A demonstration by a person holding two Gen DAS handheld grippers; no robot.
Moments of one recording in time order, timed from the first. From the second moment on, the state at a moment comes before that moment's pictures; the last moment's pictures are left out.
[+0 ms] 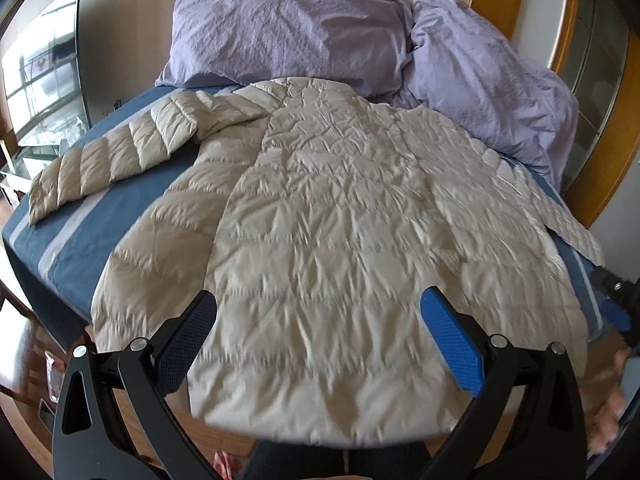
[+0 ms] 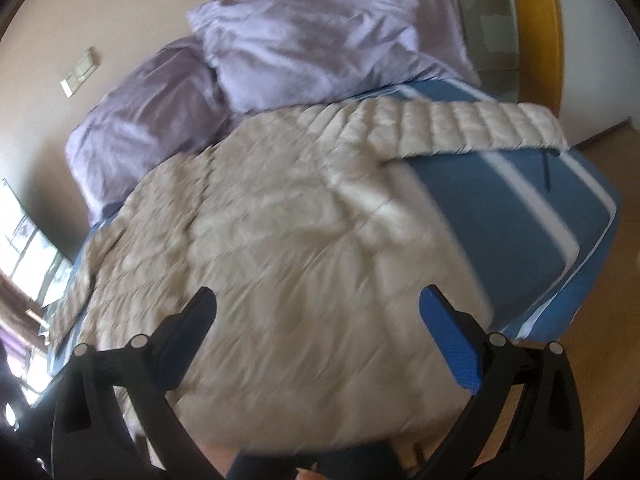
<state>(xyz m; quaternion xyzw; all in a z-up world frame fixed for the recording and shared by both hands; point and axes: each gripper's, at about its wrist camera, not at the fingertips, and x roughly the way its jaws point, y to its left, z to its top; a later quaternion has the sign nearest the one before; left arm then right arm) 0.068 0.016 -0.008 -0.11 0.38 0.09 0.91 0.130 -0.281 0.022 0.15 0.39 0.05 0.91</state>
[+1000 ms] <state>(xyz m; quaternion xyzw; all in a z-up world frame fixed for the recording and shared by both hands) 0.193 0.048 -0.054 -0.05 0.42 0.14 0.89 0.337 -0.594 -0.050 0.22 0.42 -0.29 0.83</state>
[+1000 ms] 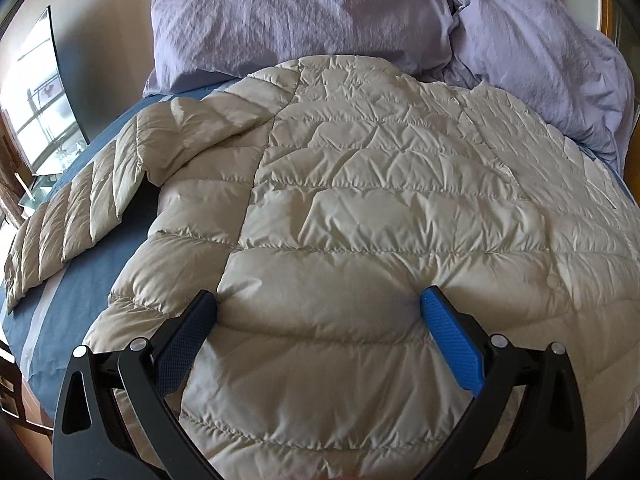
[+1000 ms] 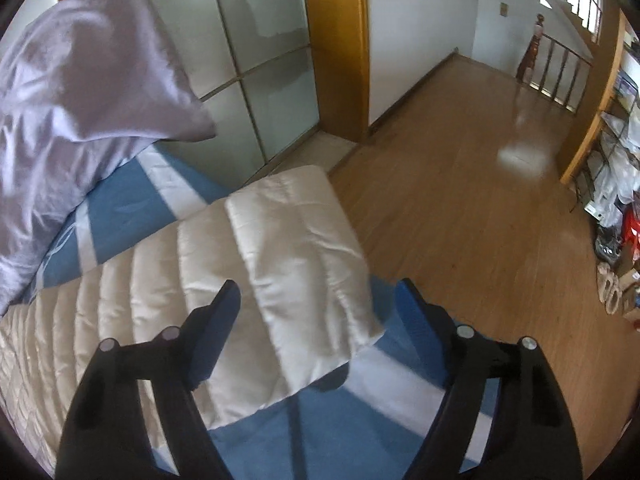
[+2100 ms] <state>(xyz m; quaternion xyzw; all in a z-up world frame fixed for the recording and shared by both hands) 0.197 0.048 -0.060 -0.06 0.43 0.13 0.89 0.400 -0.325 0.014 0.08 0.41 -0.03 0.91</state>
